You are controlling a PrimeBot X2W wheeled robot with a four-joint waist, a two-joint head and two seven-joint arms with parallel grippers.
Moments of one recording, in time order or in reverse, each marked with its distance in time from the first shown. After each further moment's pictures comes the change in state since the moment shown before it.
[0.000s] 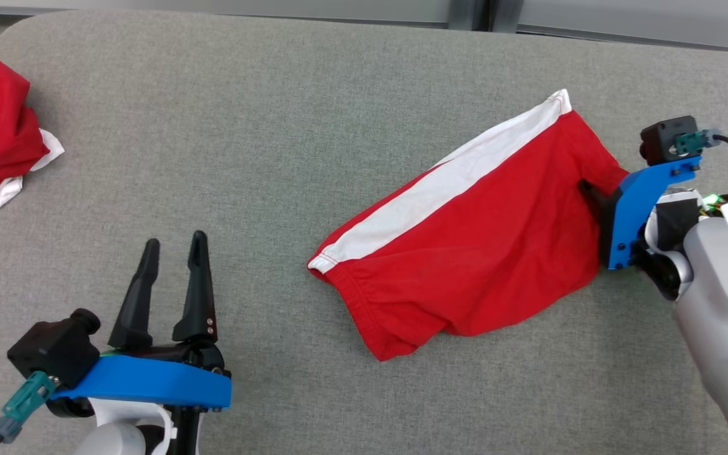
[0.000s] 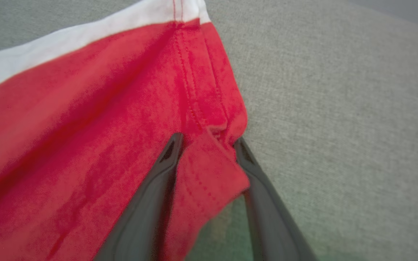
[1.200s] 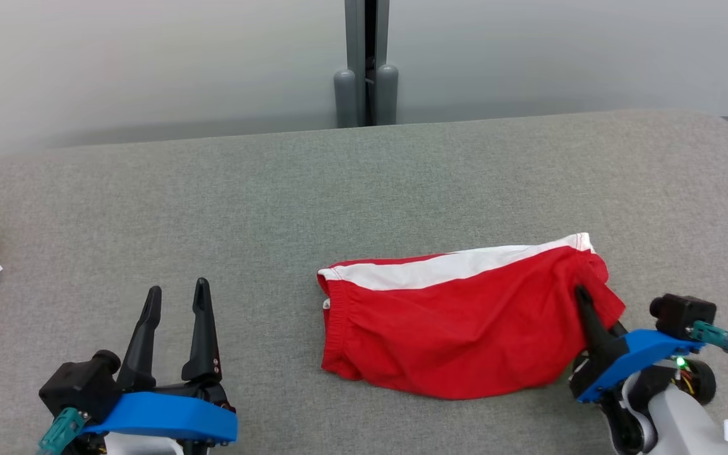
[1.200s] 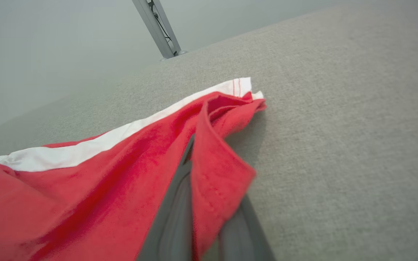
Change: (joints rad) left arm 0.069 -0.016 -0.016 0.115 0.067 0.005 -0.069; right arm 0.508 0.168 -0.262 -0.249 0.076 0.000 -0.405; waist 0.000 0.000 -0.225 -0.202
